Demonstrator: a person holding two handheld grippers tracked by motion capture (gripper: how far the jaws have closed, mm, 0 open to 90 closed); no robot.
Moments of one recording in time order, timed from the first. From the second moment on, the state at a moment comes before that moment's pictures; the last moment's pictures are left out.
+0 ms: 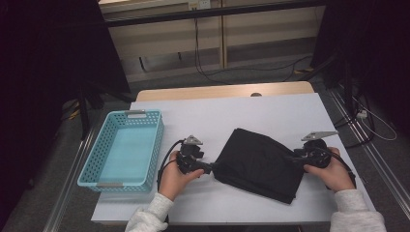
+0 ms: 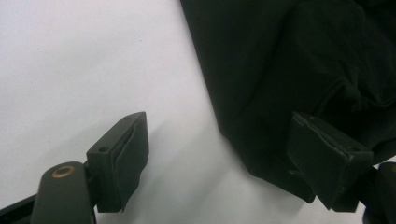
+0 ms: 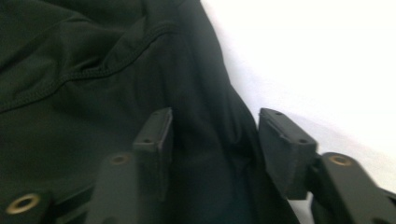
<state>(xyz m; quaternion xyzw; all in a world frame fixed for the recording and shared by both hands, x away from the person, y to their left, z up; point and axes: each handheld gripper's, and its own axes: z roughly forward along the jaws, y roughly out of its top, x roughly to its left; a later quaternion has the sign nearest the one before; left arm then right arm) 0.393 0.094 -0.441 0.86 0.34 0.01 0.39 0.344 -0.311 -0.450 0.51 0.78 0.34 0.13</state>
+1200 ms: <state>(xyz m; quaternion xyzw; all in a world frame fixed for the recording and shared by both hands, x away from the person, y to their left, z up) 0.391 0.092 -0.440 0.86 0.33 0.02 0.38 0.333 -0.307 -0.438 0.49 0.80 0.31 0.16</state>
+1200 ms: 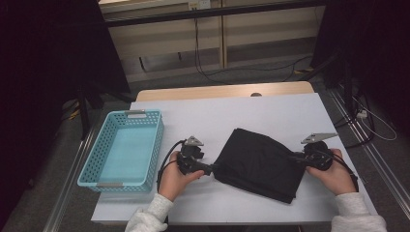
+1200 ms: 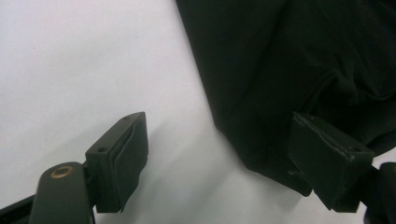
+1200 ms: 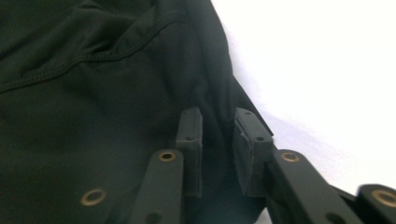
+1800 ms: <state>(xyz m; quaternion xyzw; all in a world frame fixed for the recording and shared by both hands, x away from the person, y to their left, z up) 0.392 0.092 -0.439 0.86 0.33 0.02 0.38 0.328 -0.318 -0.445 0.53 0.78 0.32 0.13</state>
